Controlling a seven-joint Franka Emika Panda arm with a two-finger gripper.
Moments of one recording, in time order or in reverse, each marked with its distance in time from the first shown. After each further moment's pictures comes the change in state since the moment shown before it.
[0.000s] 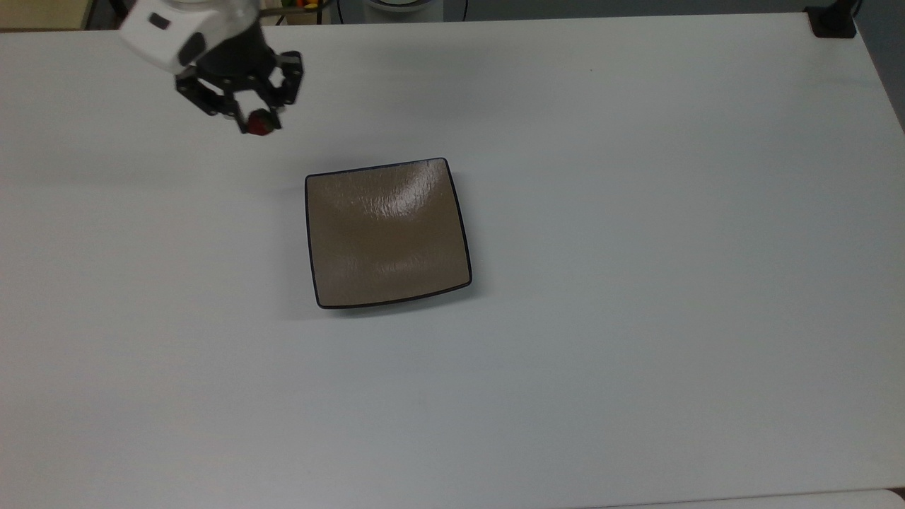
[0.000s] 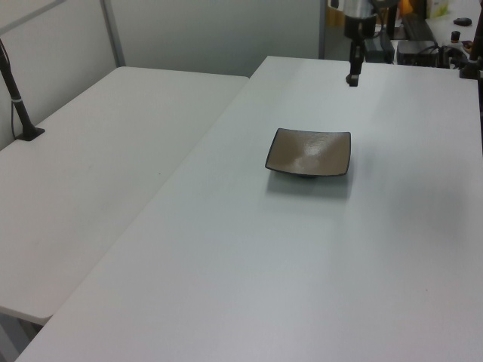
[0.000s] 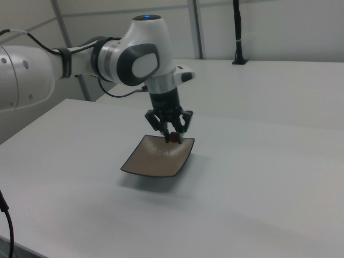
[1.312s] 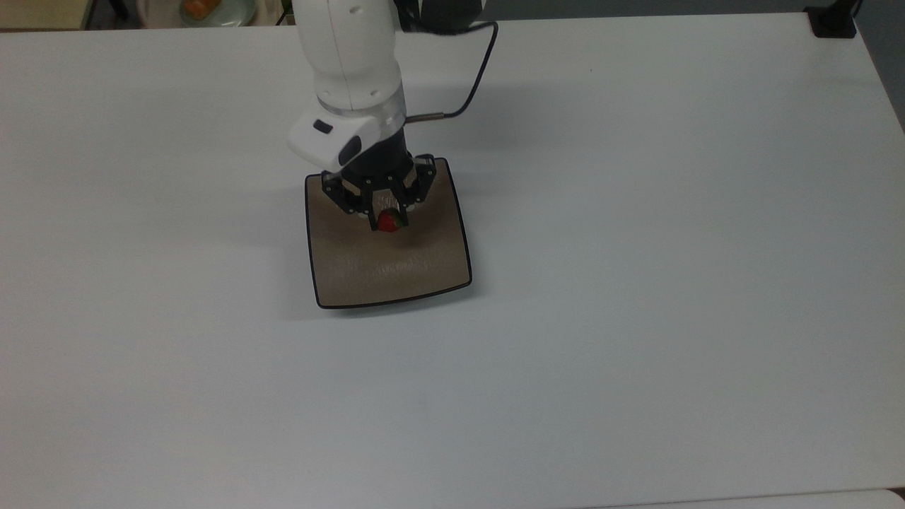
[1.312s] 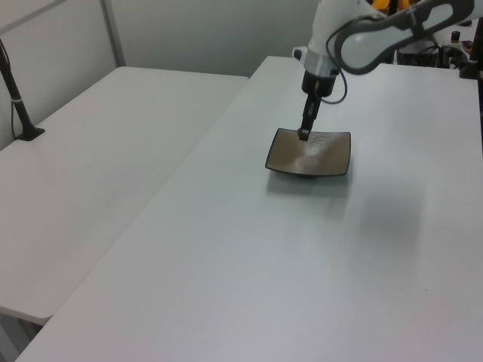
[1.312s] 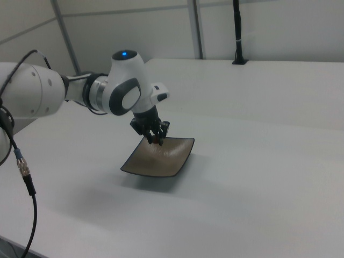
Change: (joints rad) arm 0.069 0.142 0.148 -0.097 0.082 0.416 0.193
